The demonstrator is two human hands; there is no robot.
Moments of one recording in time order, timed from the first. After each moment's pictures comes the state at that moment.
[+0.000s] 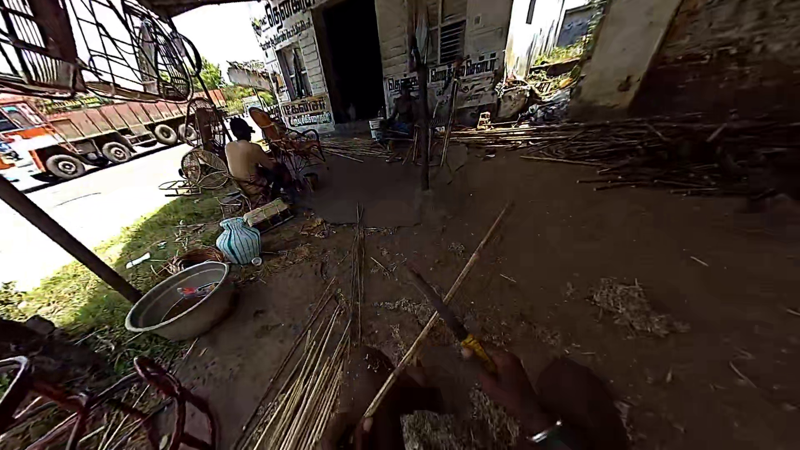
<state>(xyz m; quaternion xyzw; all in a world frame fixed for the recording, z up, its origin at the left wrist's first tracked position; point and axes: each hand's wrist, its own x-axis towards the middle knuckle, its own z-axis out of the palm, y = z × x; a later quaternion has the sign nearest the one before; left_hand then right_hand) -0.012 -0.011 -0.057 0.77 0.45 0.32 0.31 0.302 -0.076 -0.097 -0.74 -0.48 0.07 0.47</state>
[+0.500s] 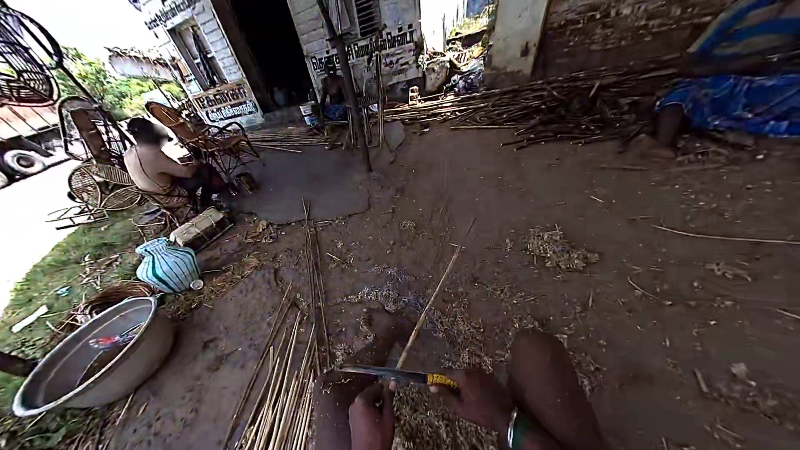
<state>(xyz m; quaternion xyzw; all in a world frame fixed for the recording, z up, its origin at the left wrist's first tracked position) 0.098 0.023 -0.126 0.80 0.43 0.14 0.39 0.292 -0.111 -0.156 -0.84 -0.43 0.25 0.22</state>
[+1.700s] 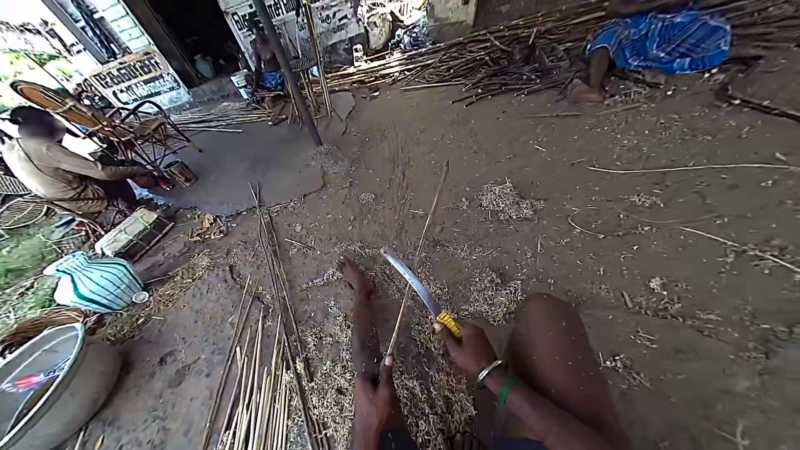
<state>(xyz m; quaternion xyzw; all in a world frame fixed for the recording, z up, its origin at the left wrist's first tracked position) 0.133 0.004 -0.191 0.77 0.39 0.10 0.49 0.310 -0.152 -0.181 -0.88 -0.29 0.26 0.28</state>
